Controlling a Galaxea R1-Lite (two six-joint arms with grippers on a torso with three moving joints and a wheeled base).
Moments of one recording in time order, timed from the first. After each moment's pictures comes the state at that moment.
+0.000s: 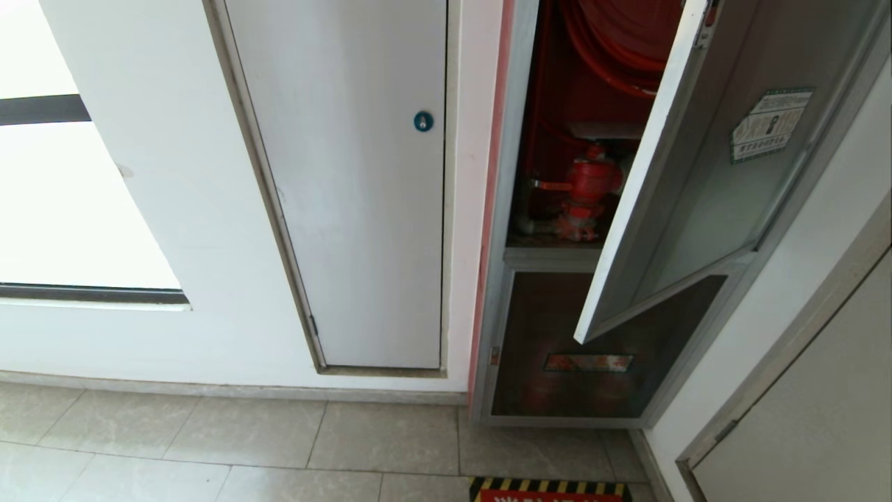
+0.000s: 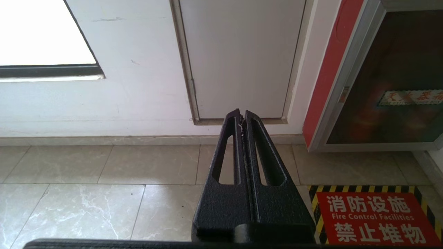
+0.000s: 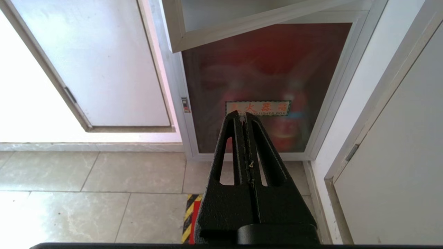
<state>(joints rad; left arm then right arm) 0.01 0.00 0.00 0.01 -0.04 0.03 0.01 0.00 0.00 0.00 -0.03 0.05</state>
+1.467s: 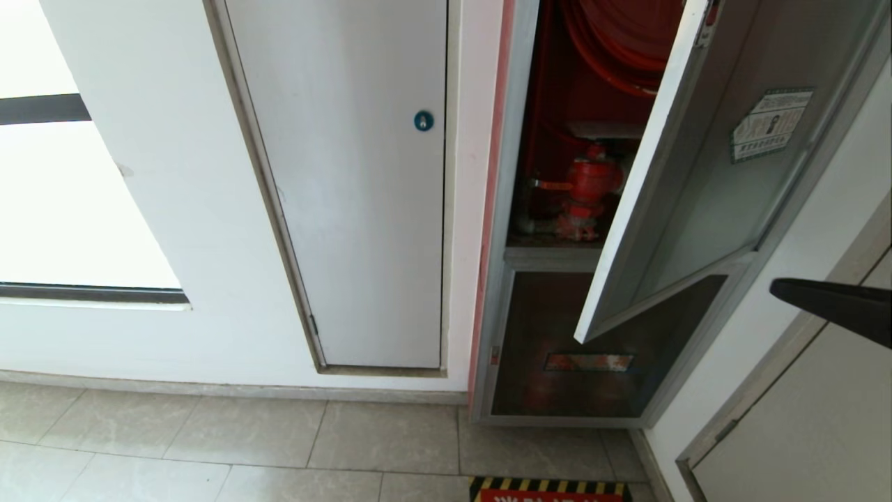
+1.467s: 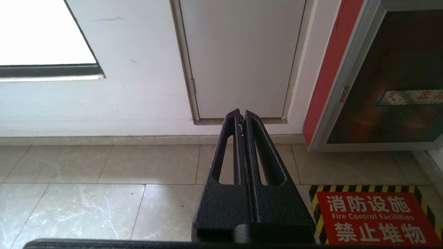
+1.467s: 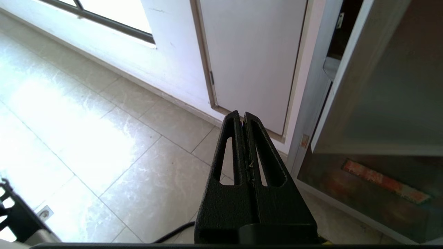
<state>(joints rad) 0.01 0.00 0.00 0.01 -0.04 0.03 0.25 0.98 -0.76 -0.12 0.33 0.03</state>
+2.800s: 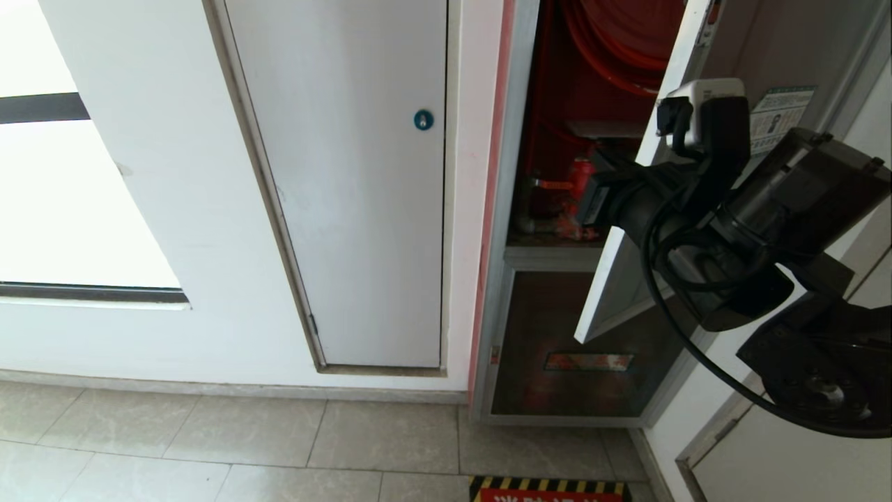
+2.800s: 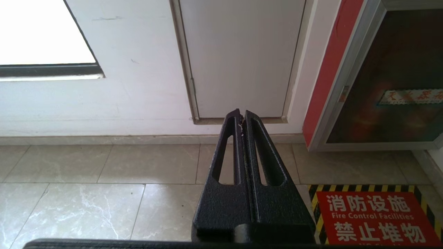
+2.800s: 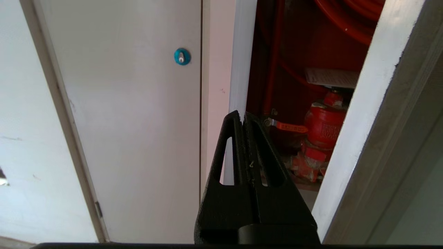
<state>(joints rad) 0.01 0.00 0.00 0.01 -0.04 0.03 0.55 1.72 -0.92 -1.17 -0.39 -0.21</state>
